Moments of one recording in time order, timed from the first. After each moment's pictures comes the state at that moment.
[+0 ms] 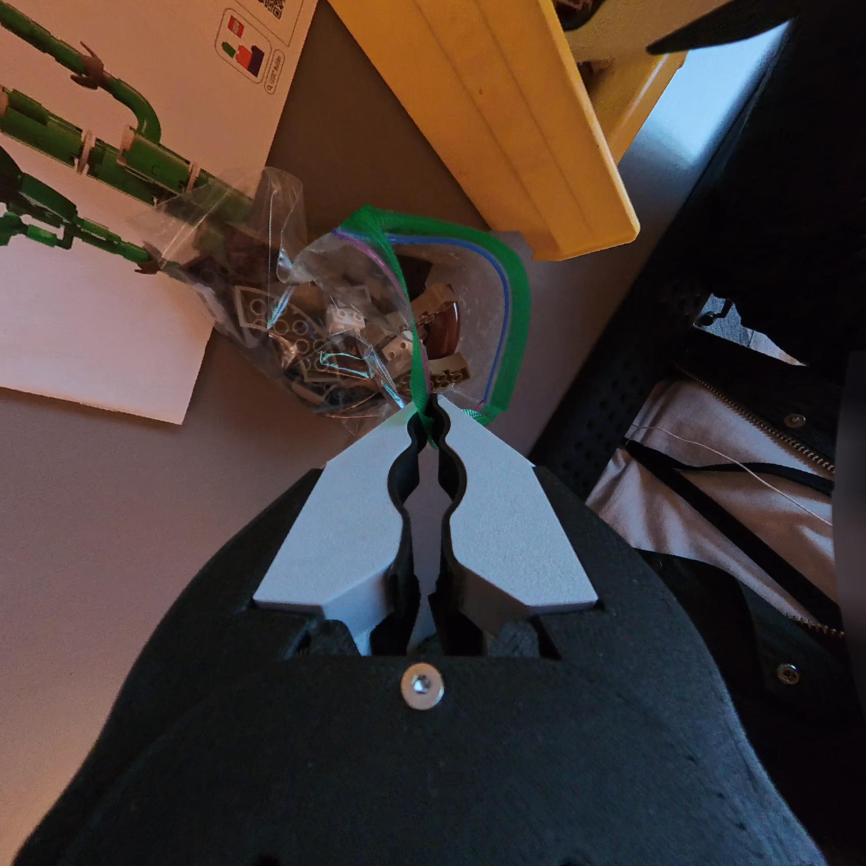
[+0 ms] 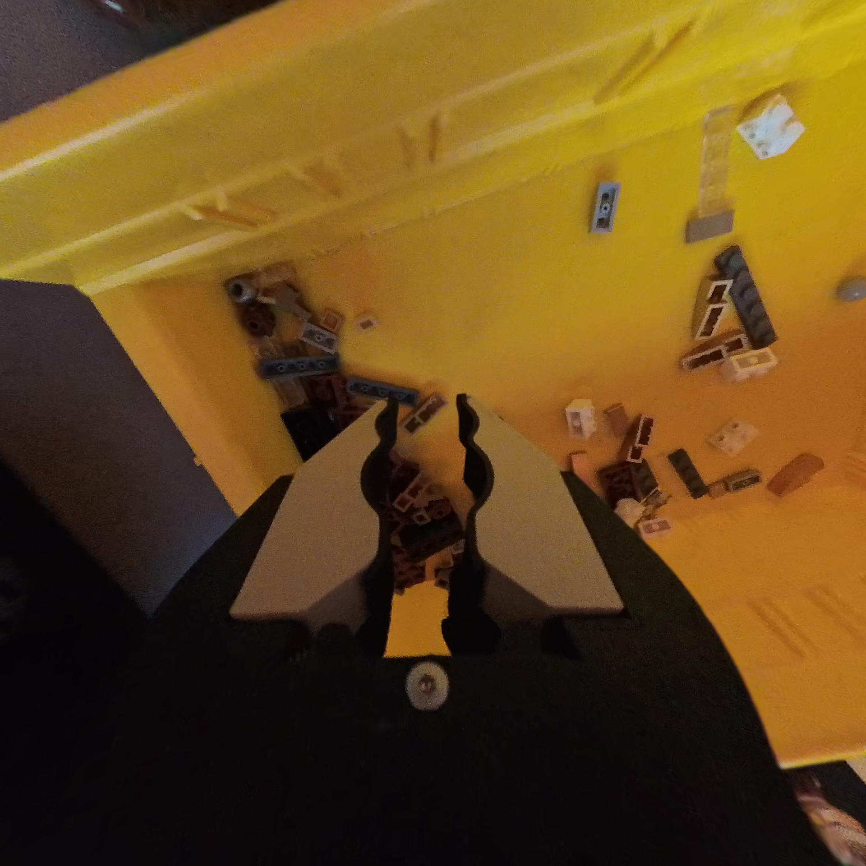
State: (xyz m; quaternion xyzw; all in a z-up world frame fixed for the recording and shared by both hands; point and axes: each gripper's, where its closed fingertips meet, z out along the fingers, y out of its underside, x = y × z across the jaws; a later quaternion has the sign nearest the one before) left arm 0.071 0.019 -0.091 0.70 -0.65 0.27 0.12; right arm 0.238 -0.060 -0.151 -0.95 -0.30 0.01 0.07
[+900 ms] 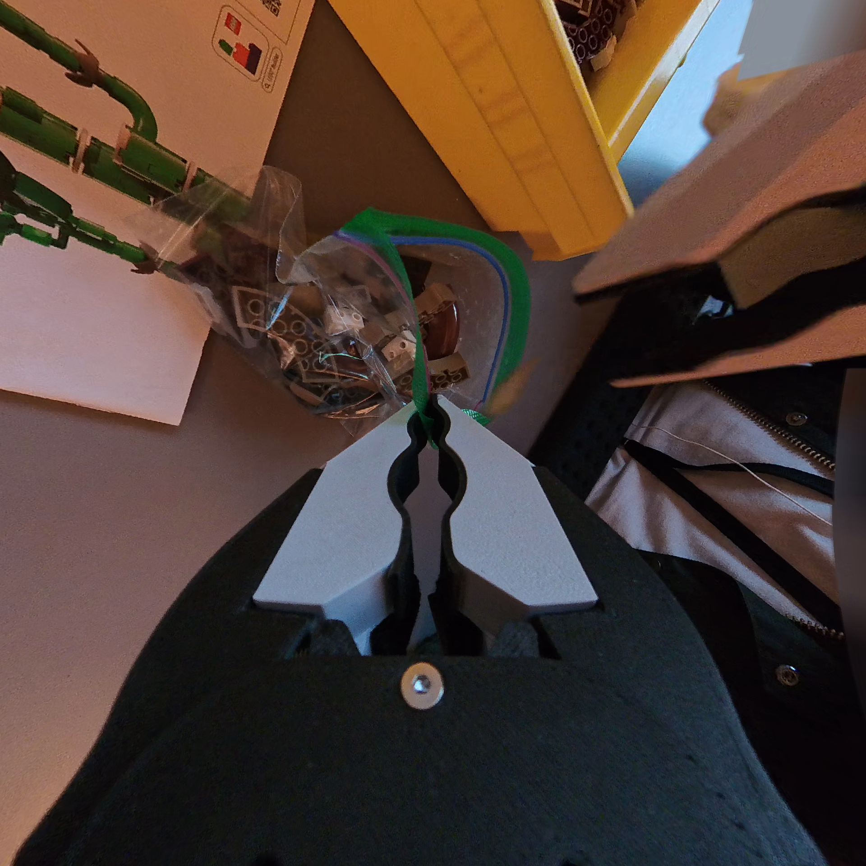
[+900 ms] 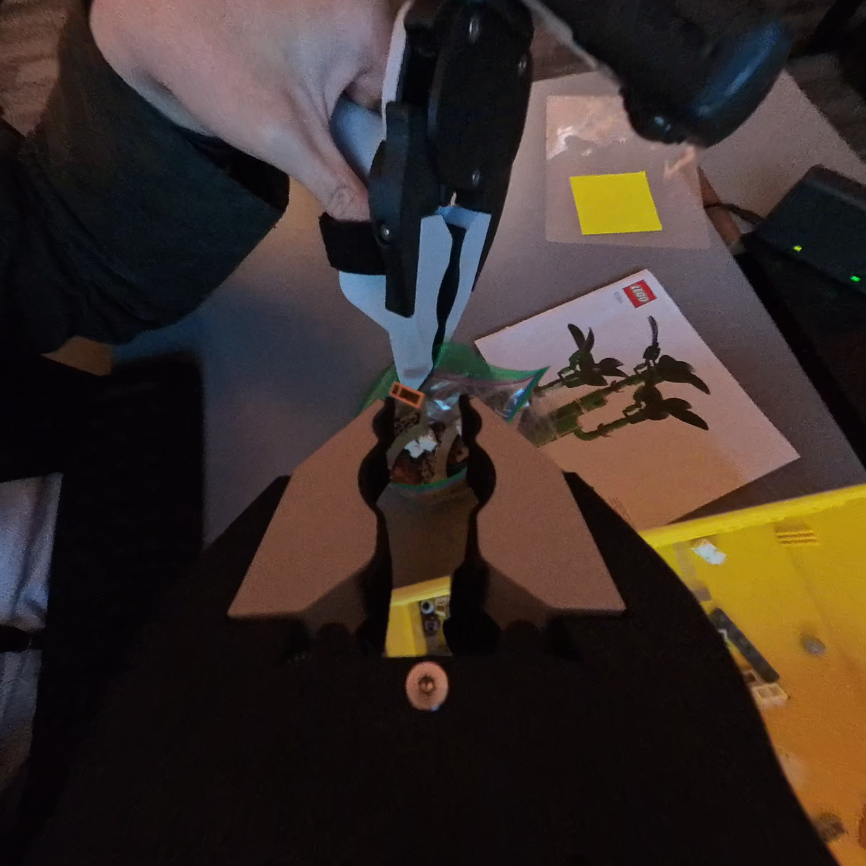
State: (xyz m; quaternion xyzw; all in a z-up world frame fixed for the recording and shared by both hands) left arm 0.071 0.018 -0.091 0.70 -0.65 0.27 0.13; right arm 0.096 0.011 -0.027 -0.85 -0.30 0.17 0.40
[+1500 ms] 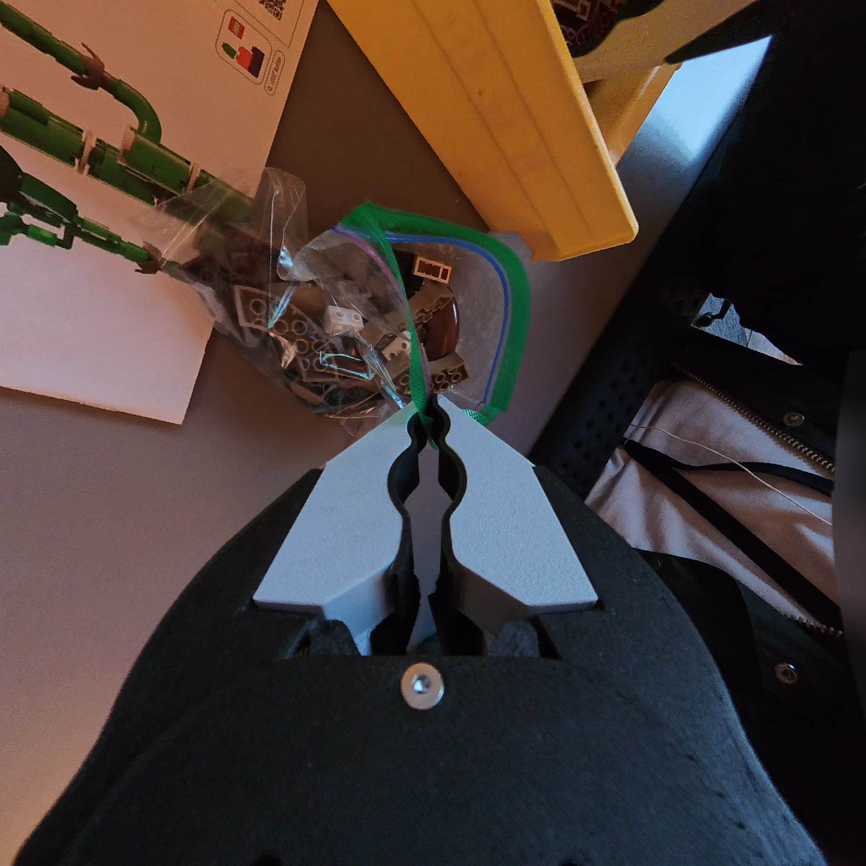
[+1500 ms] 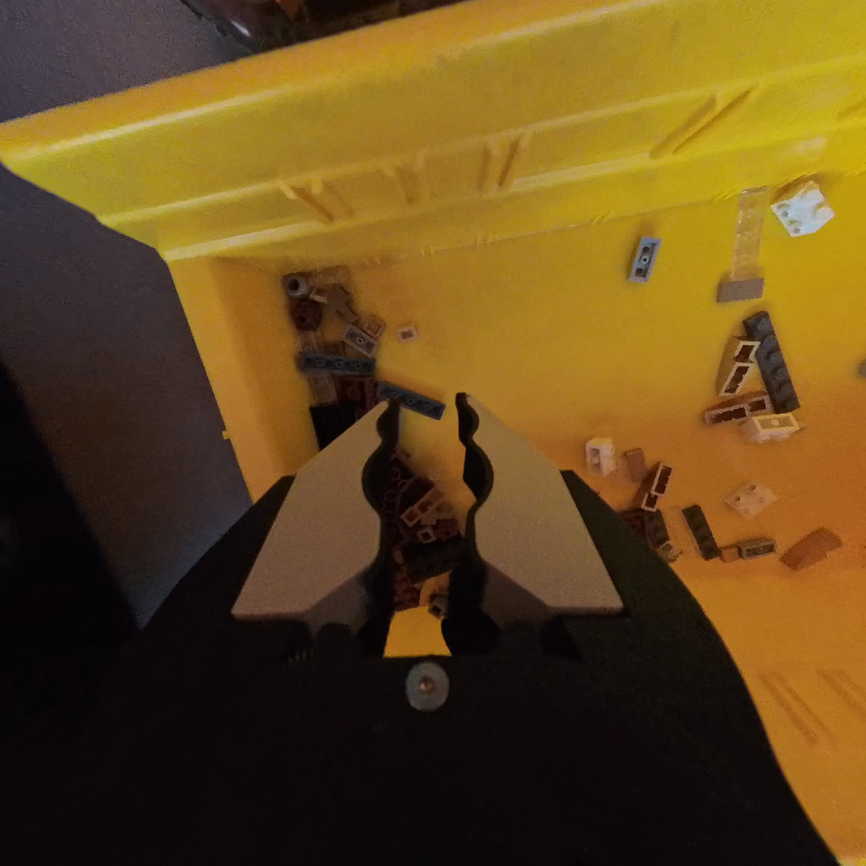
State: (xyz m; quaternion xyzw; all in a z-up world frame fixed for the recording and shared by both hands) left arm 0.071 0.019 -0.090 0.70 -0.65 0.27 0.12; right arm 0.225 -0.063 -0.147 -0.92 -0.36 0.07 0.11
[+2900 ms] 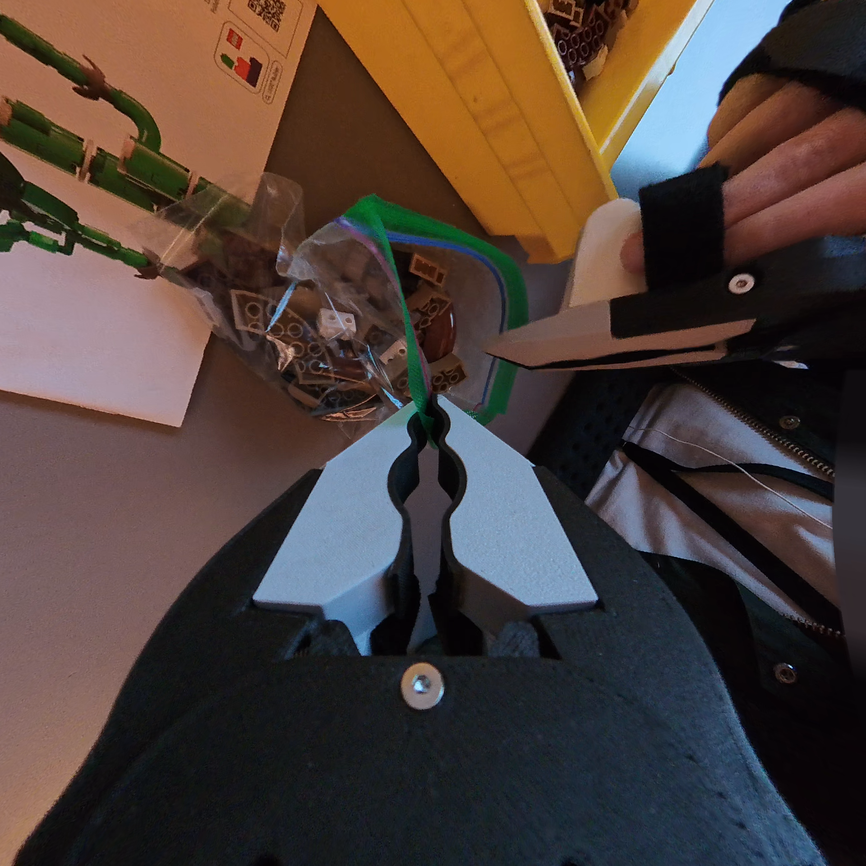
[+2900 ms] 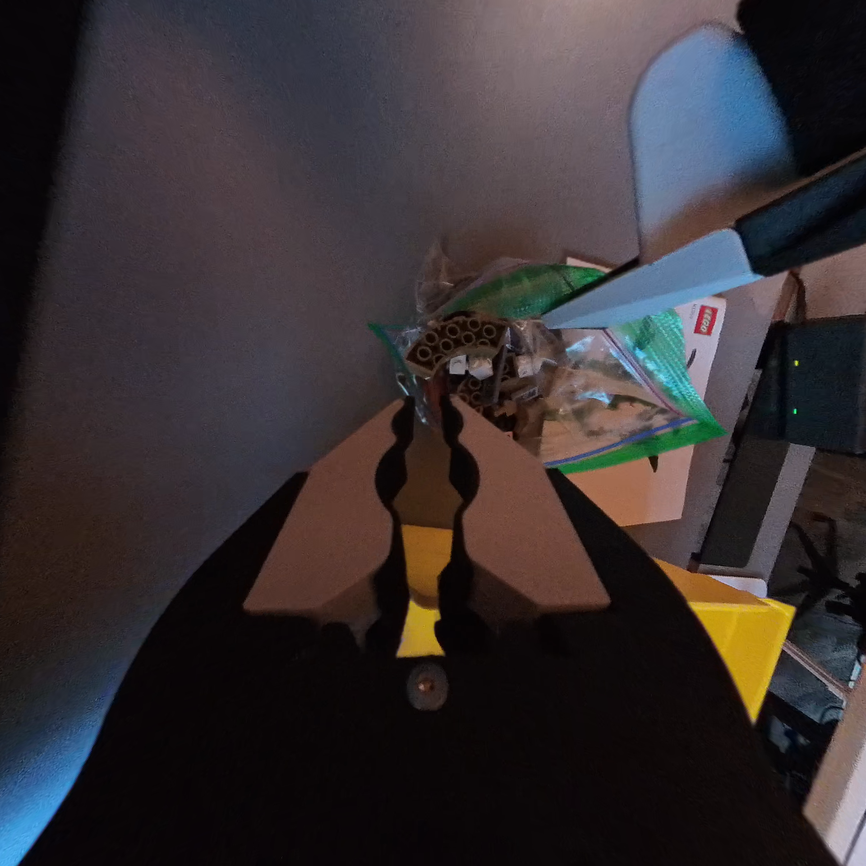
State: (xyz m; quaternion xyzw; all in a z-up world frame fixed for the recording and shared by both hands) left arm 0.072 0.018 -0.088 0.70 -0.65 0.27 0.12; right arm 0.080 -0.021 -0.108 -0.77 -0.58 -0.06 0.27
